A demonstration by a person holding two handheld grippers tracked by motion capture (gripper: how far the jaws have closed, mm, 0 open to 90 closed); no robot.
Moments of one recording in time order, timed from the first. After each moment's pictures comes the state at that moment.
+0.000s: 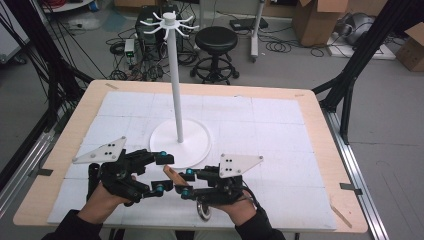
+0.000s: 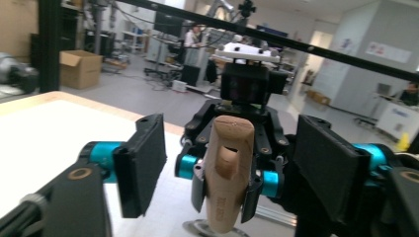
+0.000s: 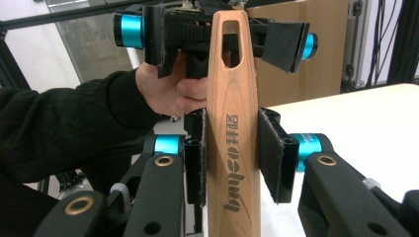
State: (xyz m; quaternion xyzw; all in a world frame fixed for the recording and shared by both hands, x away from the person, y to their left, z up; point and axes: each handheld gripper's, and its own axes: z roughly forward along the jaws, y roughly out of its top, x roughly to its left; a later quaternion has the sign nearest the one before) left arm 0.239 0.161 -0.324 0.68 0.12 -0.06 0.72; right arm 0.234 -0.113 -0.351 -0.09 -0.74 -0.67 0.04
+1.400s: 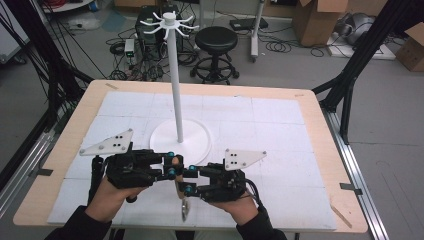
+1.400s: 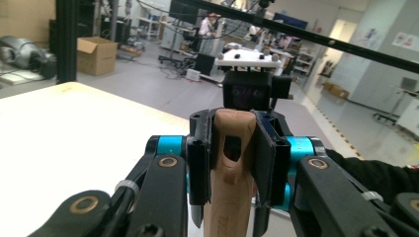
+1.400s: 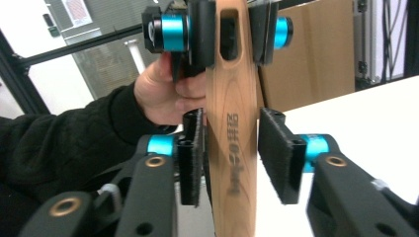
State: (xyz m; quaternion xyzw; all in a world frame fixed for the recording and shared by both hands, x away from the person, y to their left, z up) left arm 0.241 0.147 -0.302 0.71 0.16 -0.03 0.69; right arm 0.240 -0.120 -0.351 -0.13 -0.72 -0.68 0.08
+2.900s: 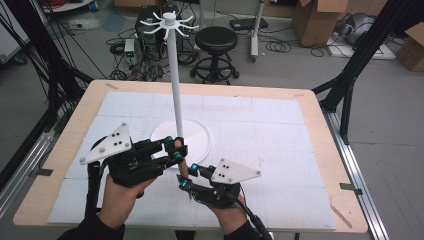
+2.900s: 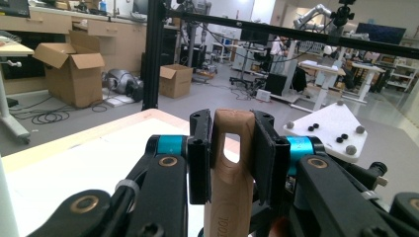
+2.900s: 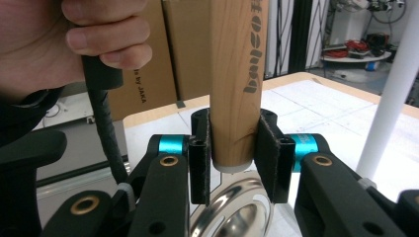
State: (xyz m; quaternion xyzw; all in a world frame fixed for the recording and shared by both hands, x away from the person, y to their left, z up) left arm 0.224 0.130 -0.276 0.68 0.23 0.11 0.69; right arm 0.218 -0.104 -0.357 -0.20 -0.74 -0.63 -0.11
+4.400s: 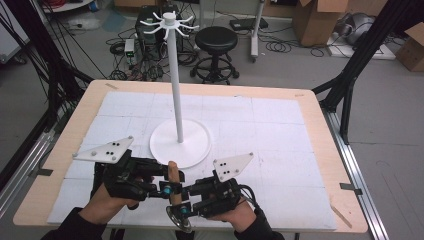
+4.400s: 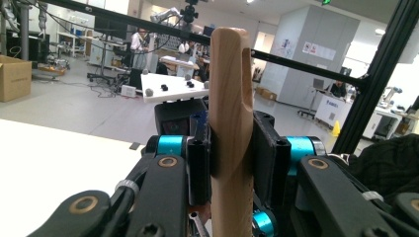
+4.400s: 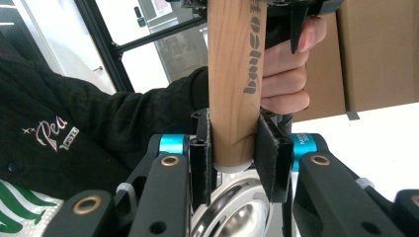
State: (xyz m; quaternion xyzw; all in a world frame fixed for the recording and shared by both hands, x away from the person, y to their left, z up) left arm 0.228 0.143 -0.297 0.68 0.05 -0.13 0.72; right arm 0.228 -0.104 -0.353 -0.02 -0.71 -0.67 0.20
